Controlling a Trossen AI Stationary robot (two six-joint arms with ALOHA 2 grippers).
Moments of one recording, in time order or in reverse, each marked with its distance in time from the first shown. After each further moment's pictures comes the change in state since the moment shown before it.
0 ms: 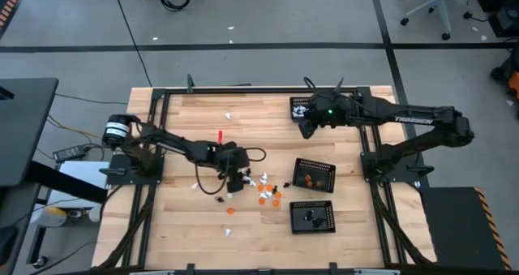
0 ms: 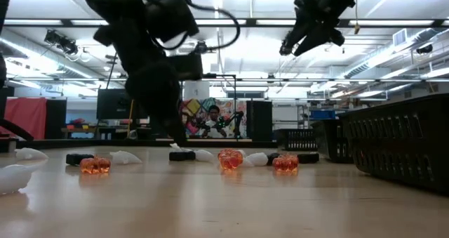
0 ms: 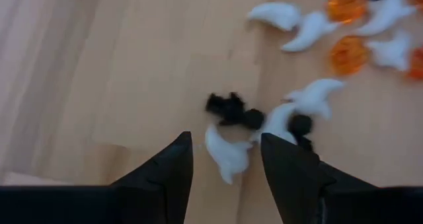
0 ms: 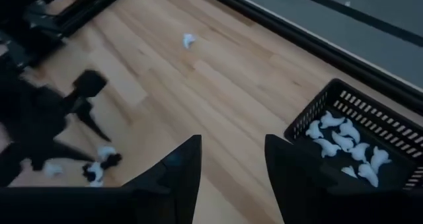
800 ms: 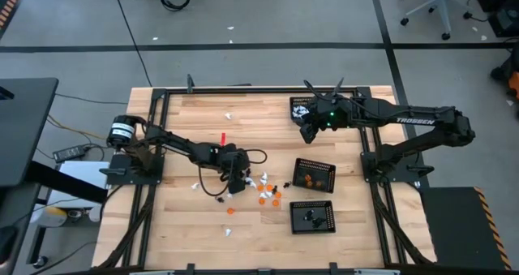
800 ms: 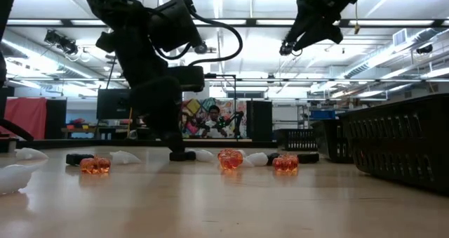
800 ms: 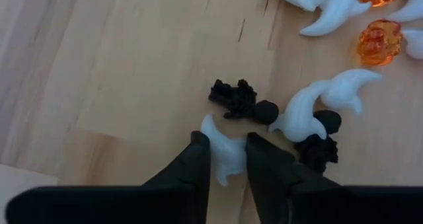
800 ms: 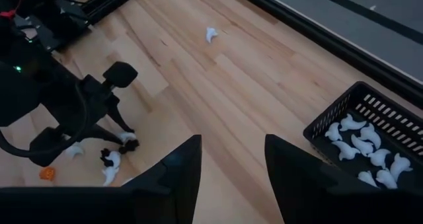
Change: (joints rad) left arm -0.003 0.081 0.004 -0.018 0.002 -0.058; right arm 0.032 -0.014 0.000 0.004 -0.041 -0.034
